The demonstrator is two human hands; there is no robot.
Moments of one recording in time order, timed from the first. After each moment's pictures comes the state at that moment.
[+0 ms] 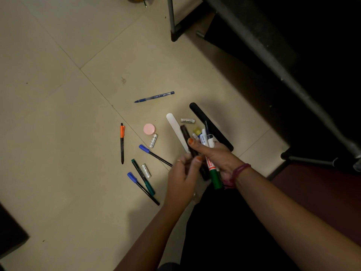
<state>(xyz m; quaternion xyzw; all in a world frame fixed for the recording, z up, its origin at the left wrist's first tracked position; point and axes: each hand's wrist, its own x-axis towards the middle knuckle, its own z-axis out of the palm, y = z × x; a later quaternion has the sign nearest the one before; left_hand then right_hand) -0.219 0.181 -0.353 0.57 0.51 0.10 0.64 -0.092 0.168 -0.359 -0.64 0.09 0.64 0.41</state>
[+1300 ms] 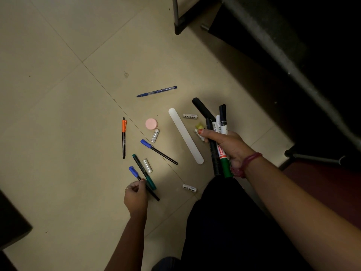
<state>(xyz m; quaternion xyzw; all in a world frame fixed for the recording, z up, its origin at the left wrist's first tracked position) -0.349 0.181 -0.457 0.36 0.82 0.10 0.43 -0.069 0.169 -0.358 -0.68 0.08 0.60 0.42</state>
